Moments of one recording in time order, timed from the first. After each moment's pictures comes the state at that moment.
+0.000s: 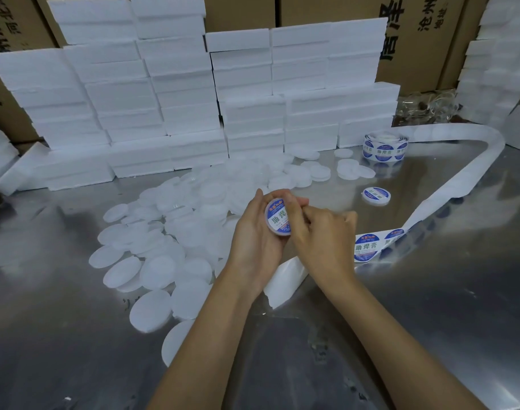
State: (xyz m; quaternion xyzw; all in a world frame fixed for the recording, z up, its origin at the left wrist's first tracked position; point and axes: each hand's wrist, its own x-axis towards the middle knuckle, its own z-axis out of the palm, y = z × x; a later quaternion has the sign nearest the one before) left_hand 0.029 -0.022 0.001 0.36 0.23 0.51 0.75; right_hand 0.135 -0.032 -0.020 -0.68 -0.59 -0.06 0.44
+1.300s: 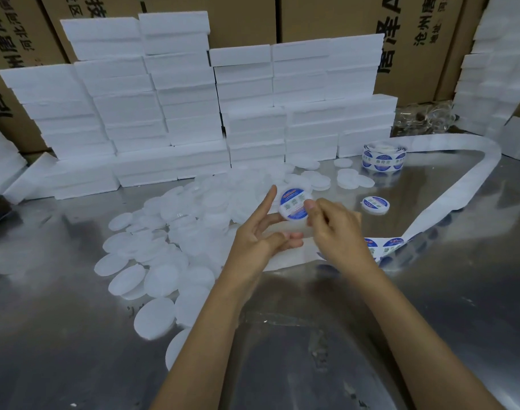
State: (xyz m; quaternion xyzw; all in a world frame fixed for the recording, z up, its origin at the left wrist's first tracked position) left_hand 0.017 -0.016 -0.013 0.55 0.32 0.51 0.58; right_hand 0.173 -0.023 -0.010 -0.61 -0.63 0.09 0.48
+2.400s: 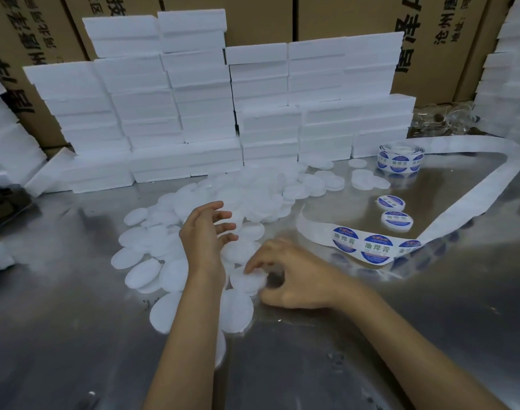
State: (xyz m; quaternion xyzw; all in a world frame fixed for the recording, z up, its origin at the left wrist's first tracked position) left_hand -0.044 0.000 0.002 0.29 0.47 0.69 0.46; right_hand 0.116 -0.043 -0.016 -0.43 -0.85 0.20 0.23
